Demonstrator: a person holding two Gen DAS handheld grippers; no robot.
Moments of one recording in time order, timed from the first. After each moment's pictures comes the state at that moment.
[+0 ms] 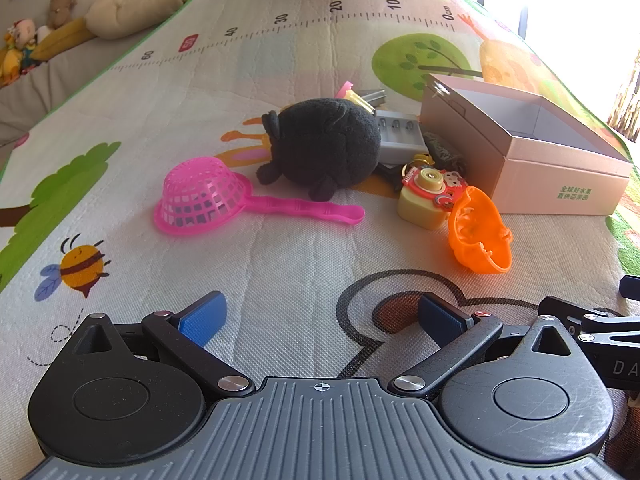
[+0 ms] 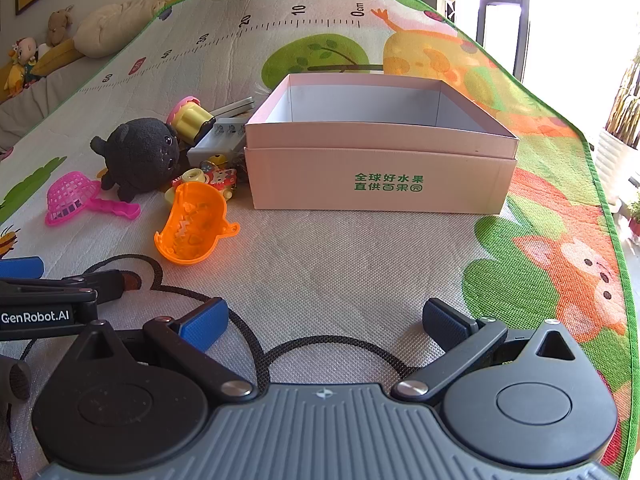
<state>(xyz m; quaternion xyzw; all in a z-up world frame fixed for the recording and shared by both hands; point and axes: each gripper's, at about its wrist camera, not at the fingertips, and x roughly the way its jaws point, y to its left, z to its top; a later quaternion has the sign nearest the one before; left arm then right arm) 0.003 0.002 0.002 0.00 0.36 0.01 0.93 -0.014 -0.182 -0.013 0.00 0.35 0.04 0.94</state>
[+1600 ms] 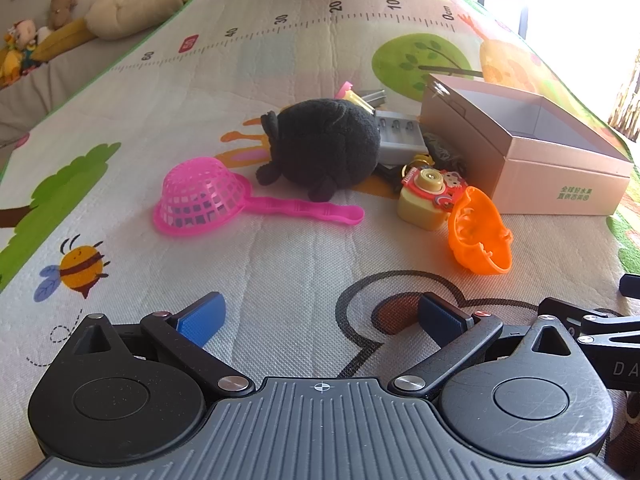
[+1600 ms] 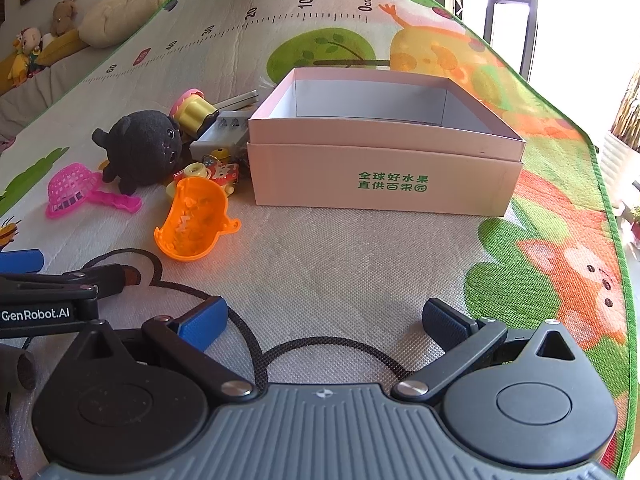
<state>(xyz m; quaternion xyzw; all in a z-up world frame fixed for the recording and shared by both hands) 0.000 0.003 0.001 0.01 0.36 0.01 0.93 -0.009 -0.181 -0.013 -0.01 0.36 0.05 0.93</state>
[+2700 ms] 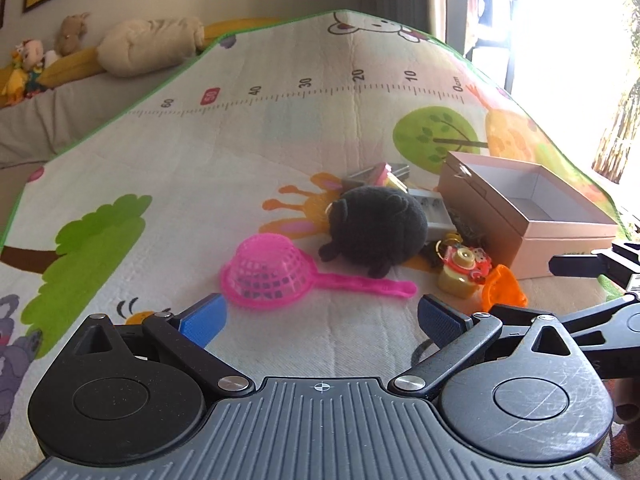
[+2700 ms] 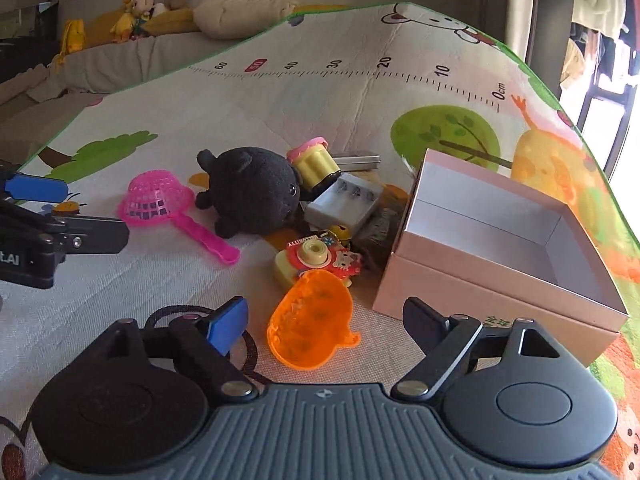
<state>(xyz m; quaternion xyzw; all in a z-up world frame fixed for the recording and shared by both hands) -0.008 0.070 0.040 -0.01 0.28 -0.02 0.96 0.025 -0.114 0.010 -0.12 0.29 0.18 0.93</state>
